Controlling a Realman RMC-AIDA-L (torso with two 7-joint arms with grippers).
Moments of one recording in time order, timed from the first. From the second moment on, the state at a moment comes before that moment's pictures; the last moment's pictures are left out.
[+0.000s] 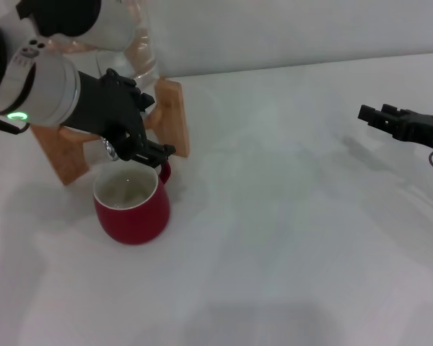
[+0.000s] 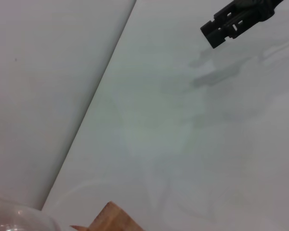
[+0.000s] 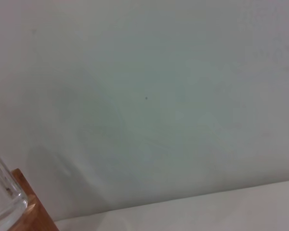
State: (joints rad) left arm -0.72 -2.08 1.45 1.53 -0.65 -1.47 0.95; right arm 0.22 1.88 1.68 0.71 -0.87 0.85 -1.63
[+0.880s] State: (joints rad) left arm -0.73 -2.08 1.44 1.53 -0.63 -1.47 0.93; right arm 0.22 1.88 1.68 0.70 -0.87 0.85 -1.63
